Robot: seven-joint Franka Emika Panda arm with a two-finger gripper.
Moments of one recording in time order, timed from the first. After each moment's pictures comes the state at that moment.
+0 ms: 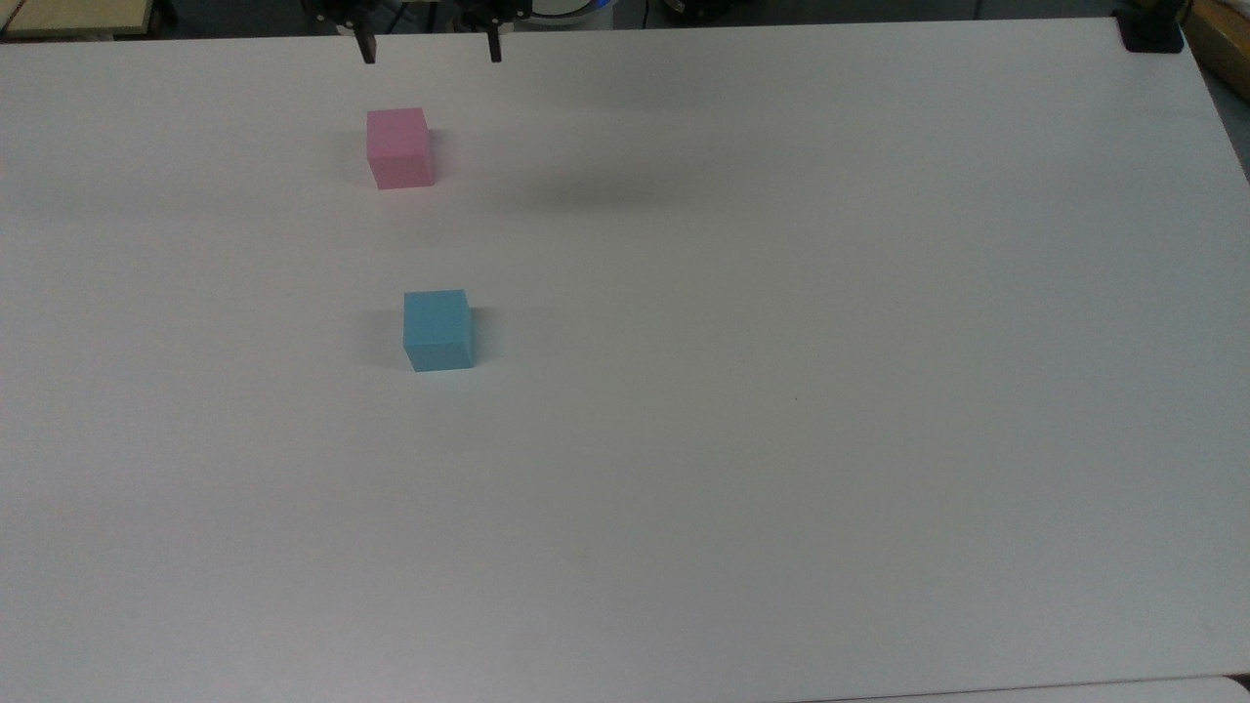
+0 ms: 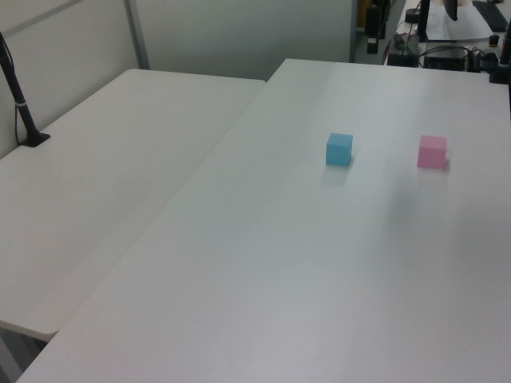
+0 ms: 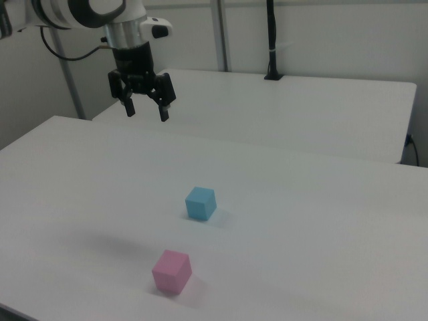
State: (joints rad) arm -0.05 0.10 -0.01 -1.45 -0.02 1.55 -0.12
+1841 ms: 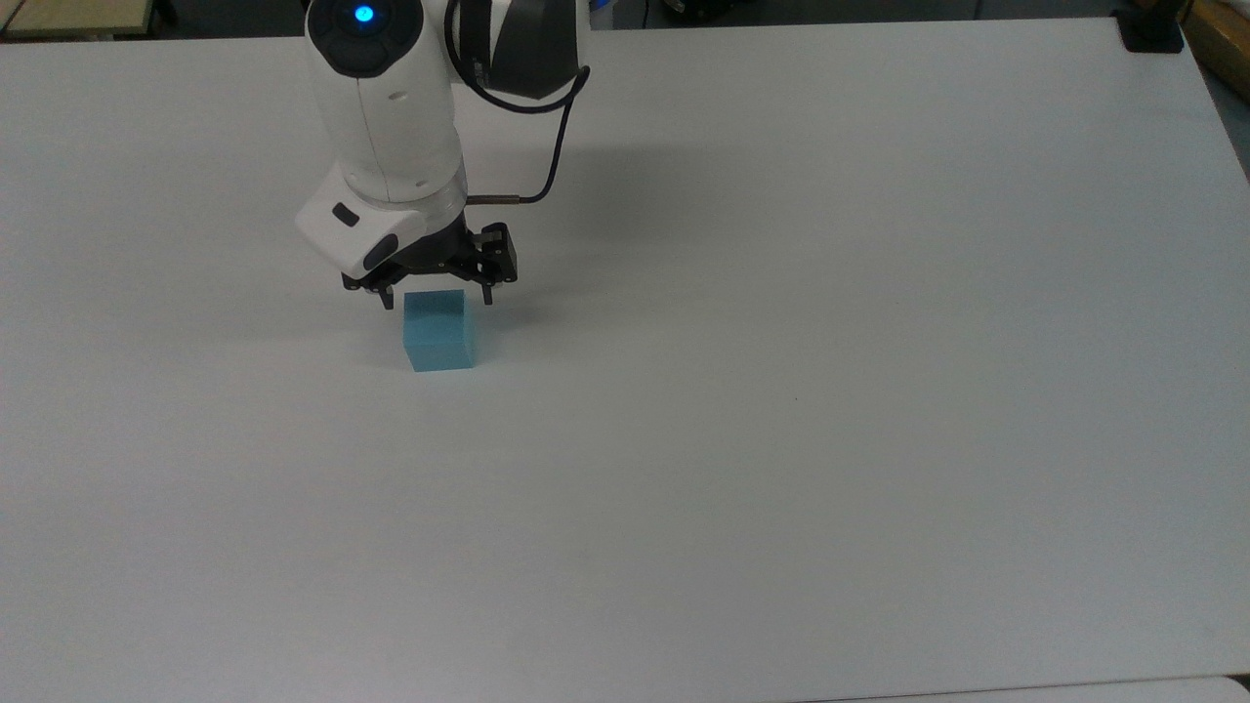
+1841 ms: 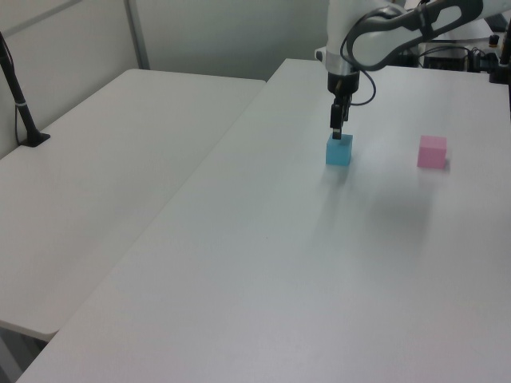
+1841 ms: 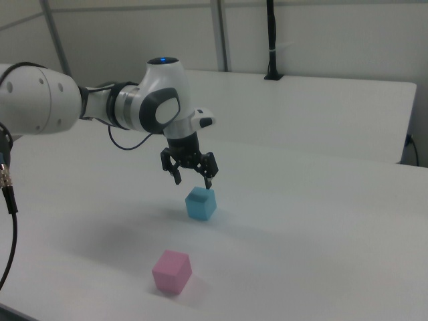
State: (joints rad) arm -0.07 0.37 -0.01 -1.69 -0.06 2.10 -0.17
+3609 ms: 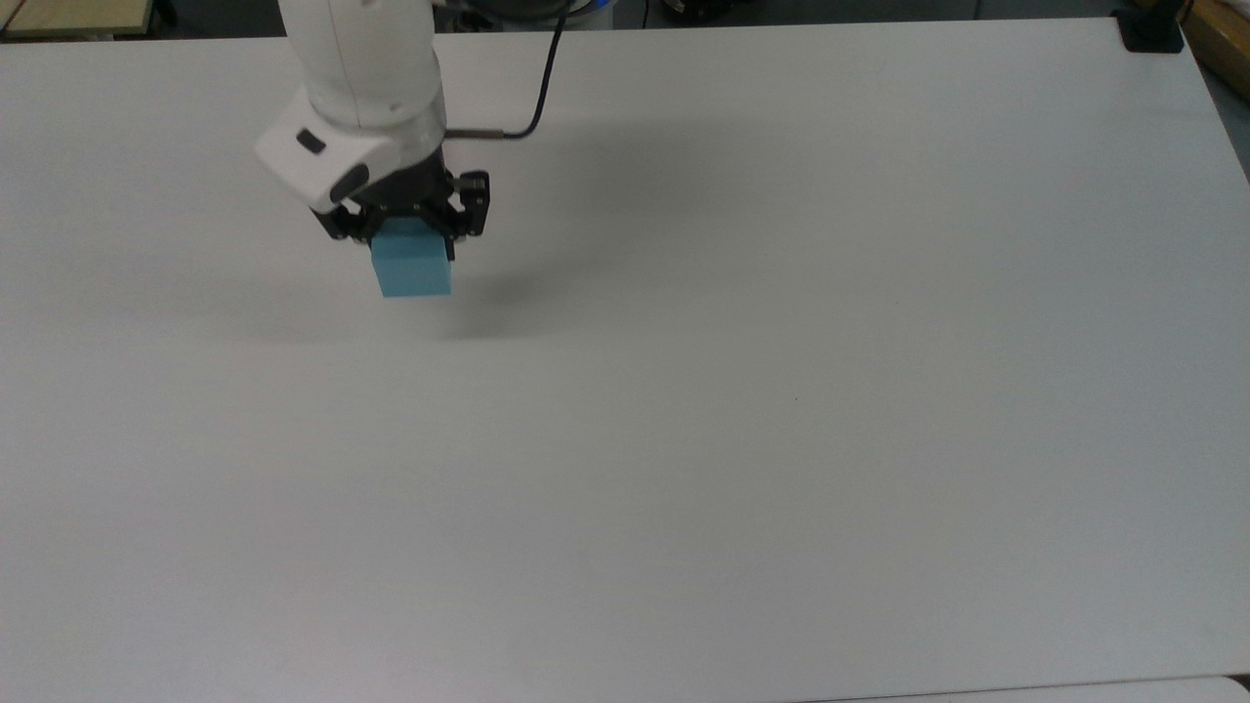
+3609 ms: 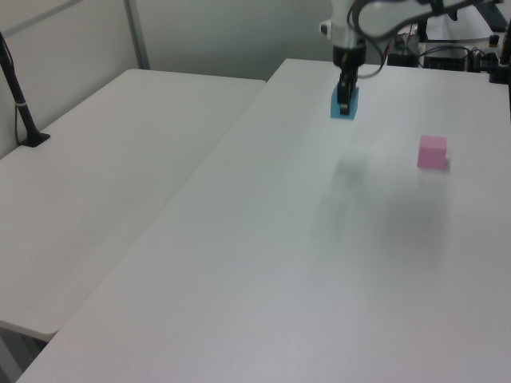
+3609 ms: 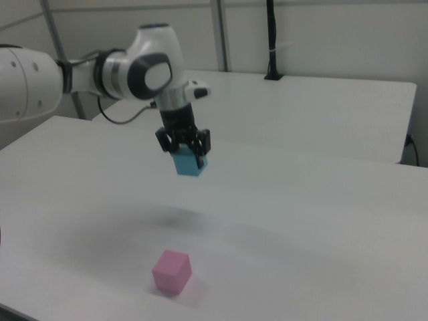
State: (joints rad) arm -0.07 0.29 -0.01 -1.60 -0.09 1.91 -0.17
